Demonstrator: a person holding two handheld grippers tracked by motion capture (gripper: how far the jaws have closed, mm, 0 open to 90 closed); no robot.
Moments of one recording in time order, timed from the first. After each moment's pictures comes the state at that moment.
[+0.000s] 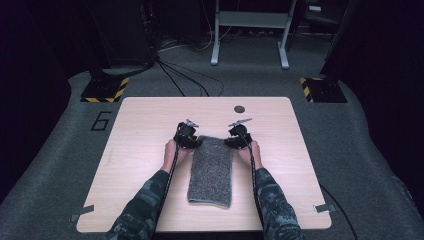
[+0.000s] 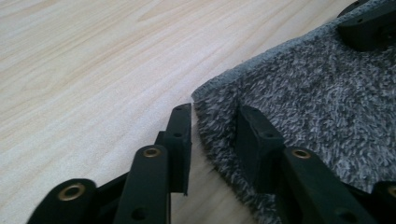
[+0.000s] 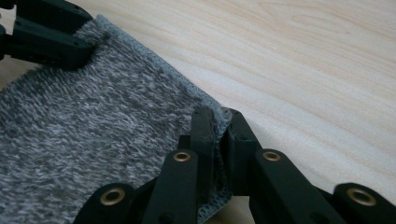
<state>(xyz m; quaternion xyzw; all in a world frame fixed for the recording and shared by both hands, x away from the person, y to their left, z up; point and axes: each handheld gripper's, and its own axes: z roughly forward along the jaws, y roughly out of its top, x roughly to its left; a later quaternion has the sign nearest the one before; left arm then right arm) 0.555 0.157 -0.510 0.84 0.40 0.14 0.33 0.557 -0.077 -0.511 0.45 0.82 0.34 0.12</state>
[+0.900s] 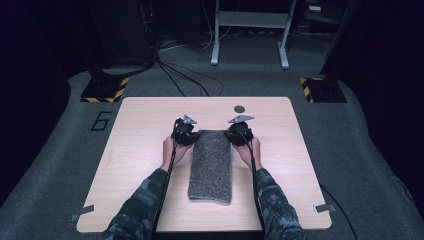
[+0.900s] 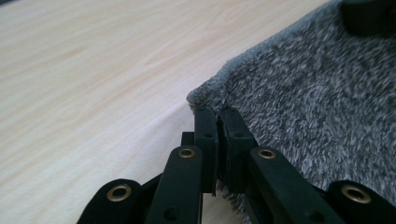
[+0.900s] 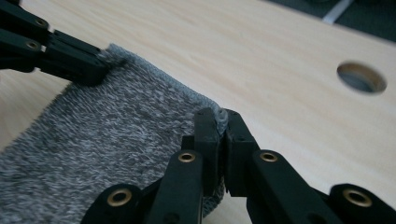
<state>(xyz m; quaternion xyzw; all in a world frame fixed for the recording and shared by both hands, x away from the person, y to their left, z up) 0.544 0.162 -0.479 0.83 0.39 0.17 0.37 0.537 -0.074 -0.470 0.40 0.80 0.39 0.20</state>
